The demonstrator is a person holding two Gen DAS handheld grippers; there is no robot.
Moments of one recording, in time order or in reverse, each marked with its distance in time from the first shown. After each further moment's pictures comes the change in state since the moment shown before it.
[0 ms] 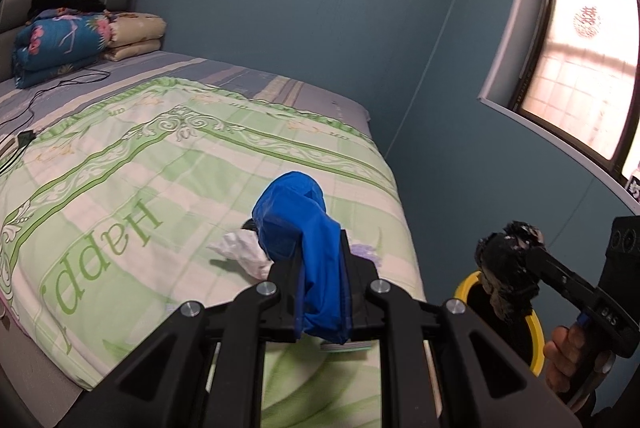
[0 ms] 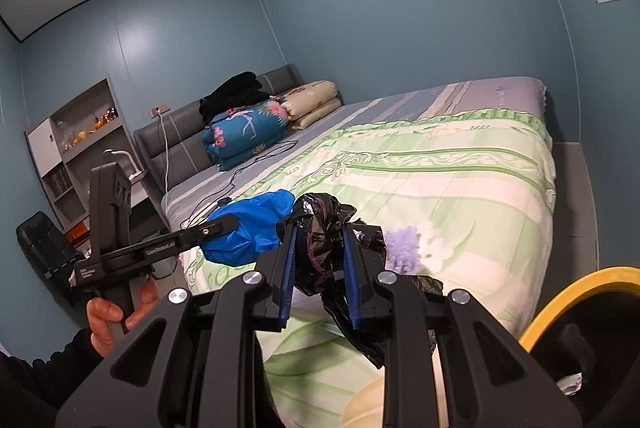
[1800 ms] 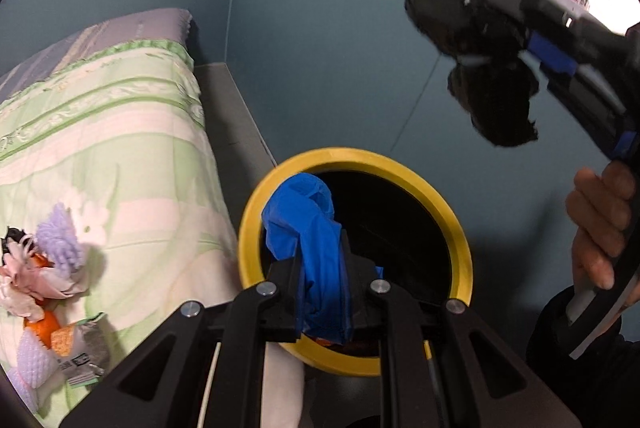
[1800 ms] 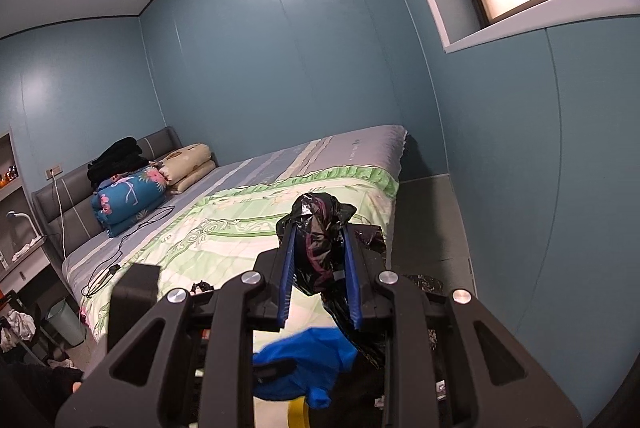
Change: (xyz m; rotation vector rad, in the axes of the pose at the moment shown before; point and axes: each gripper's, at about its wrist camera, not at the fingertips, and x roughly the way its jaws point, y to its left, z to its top) left arm 0.150 -0.261 -0.073 0.429 0.463 -0.375; right arm -0.154 -0.105 0.033 0.091 -0.211 -0.453
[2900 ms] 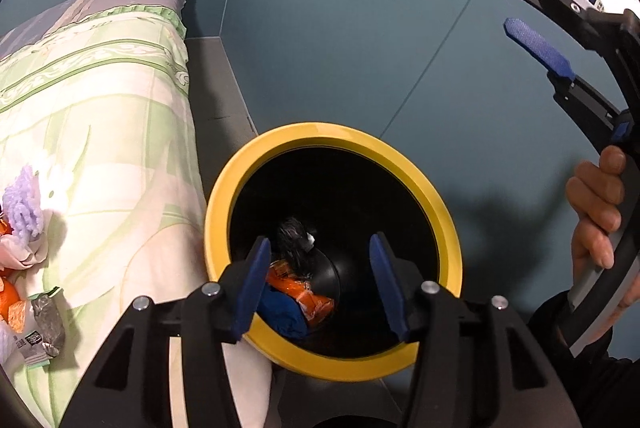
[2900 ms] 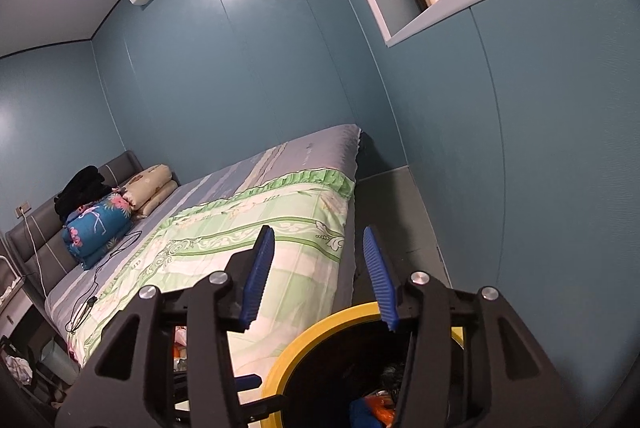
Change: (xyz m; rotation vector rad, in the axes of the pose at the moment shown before) left arm 0.025 -0.002 -0.010 -0.085 0.045 -0.056; right arm 0.000 -0.041 0.002 0.119 -0.018 -0.143
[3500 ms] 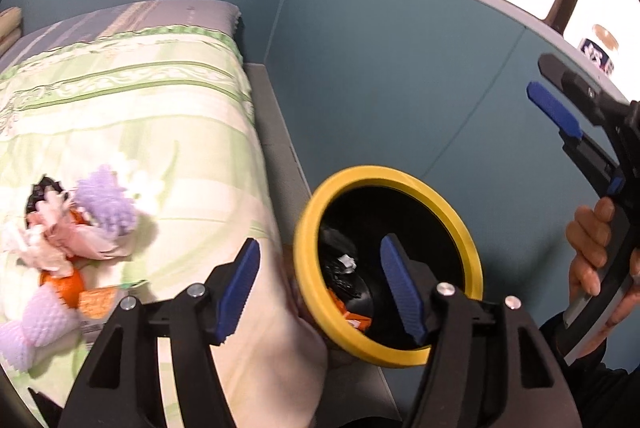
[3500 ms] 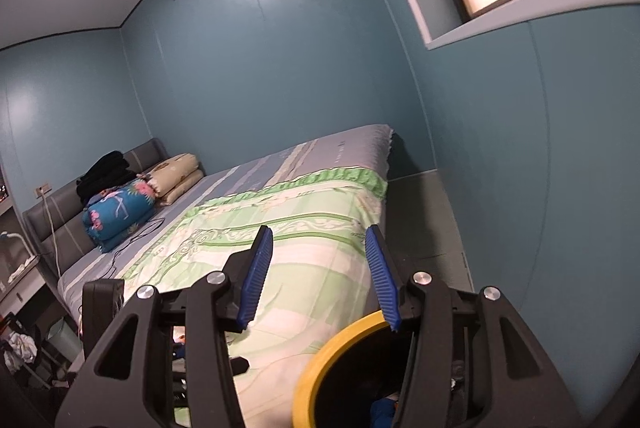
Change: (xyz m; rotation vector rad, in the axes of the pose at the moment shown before) left arm -0.088 0.049 -0.017 -0.095 -0.135 0.104; right arm 0.002 0.043 -0.004 -0.067 0.014 0.103
